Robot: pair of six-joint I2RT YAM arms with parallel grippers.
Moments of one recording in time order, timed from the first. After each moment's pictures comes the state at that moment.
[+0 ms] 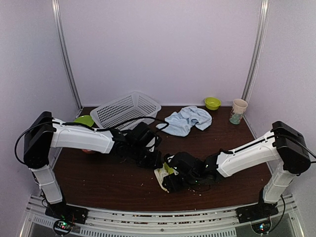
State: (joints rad) left arm -1.00 1.81 1.17 -0.28 0.17 -0.71; right arm 1.17 1.71 0.87 -0.10 0.11 0.62
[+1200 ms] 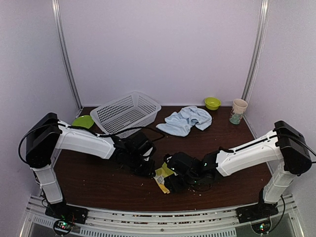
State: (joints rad) left arm -1.00 1.83 1.07 -0.31 0.13 -0.69; right arm 1.20 1.71 0.93 -0.24 0.19 0.60
